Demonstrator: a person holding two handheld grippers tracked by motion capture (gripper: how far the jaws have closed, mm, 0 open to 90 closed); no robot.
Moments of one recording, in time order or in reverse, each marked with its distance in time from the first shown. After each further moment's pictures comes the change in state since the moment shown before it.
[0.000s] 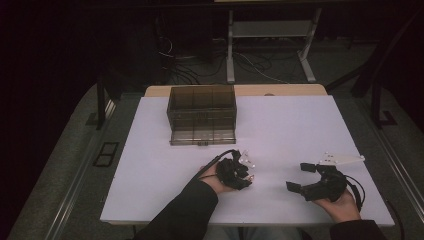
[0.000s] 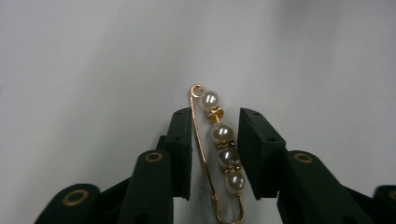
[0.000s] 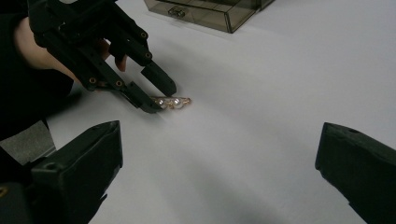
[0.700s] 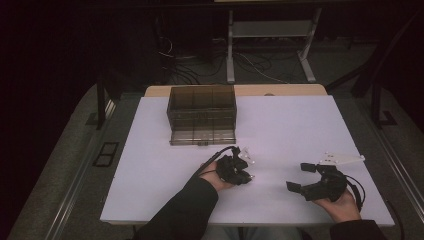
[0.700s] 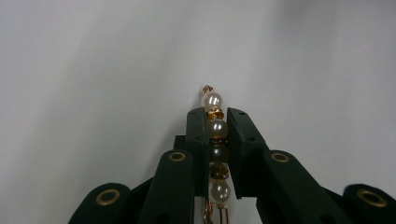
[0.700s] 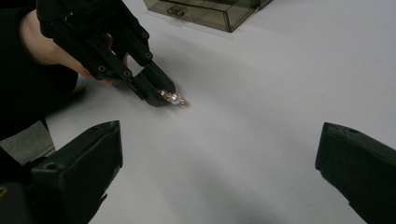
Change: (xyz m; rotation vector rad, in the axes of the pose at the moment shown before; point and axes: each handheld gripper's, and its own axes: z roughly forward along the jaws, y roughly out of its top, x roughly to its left) left arm 0.012 0.003 0.000 0.019 -0.060 -0.011; right arm -0.001 0.000 0.000 0.006 -0.001 -0.001
